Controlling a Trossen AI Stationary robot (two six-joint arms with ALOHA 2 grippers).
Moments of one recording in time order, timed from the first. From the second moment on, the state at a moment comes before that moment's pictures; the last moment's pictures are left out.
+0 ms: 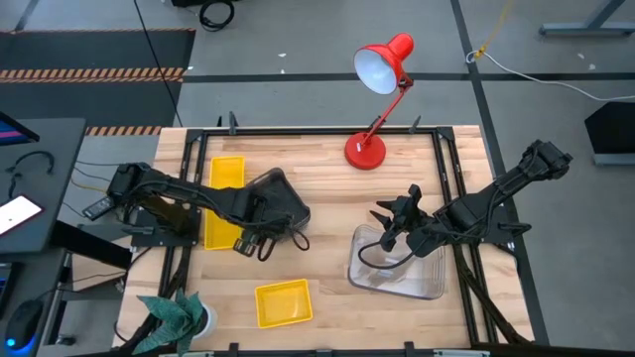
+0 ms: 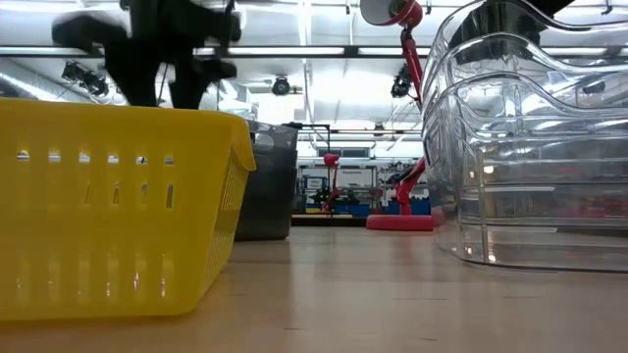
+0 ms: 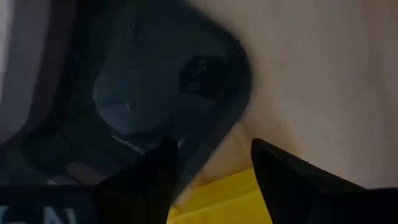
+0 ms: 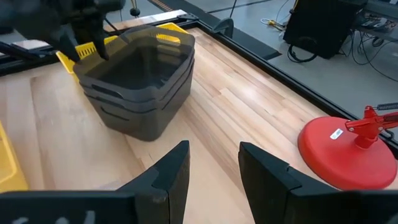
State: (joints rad) left arm -0.18 1.57 1.24 -1.13 -0.20 0.28; right arm 0.52 1.14 0.82 -0.47 0.95 0.71
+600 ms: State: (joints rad) left arm -0.15 1.56 1.05 -0.79 -0.44 0.57; right arm 0.49 1.14 0.82 -0.41 0.94 0.65
